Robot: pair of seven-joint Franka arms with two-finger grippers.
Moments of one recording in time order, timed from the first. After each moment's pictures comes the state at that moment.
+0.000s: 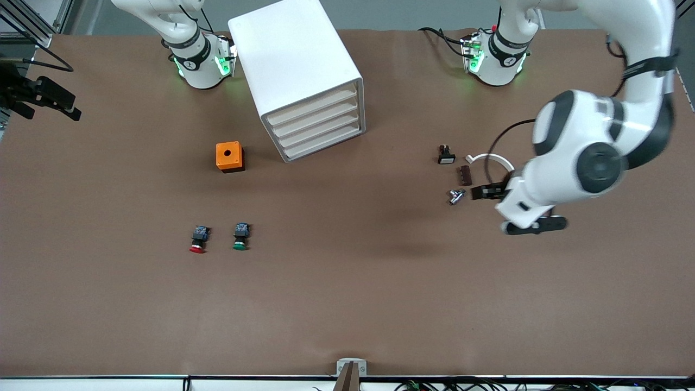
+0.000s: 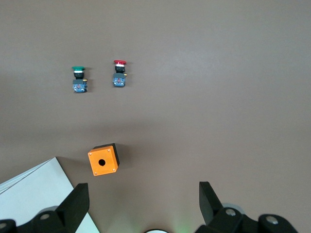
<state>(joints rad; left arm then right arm) -0.26 0.38 -0.08 -1.55 -0.06 1.70 -0.46 -0.03 -0.18 -0.04 -1.74 0.00 1.53 0.00</state>
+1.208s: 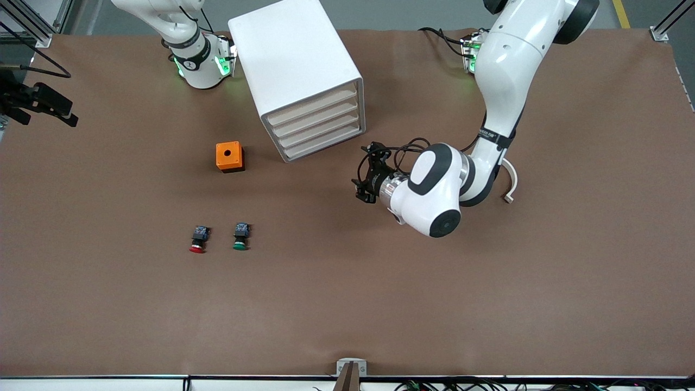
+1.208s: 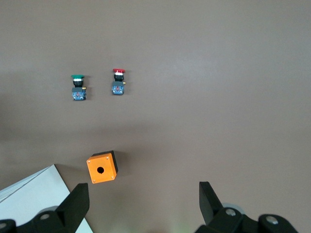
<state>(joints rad) -0.48 0.80 -0.09 -1.29 -0.81 1.57 -1.87 -0.03 -0.16 -0.04 -1.70 0.00 1.55 0.00</state>
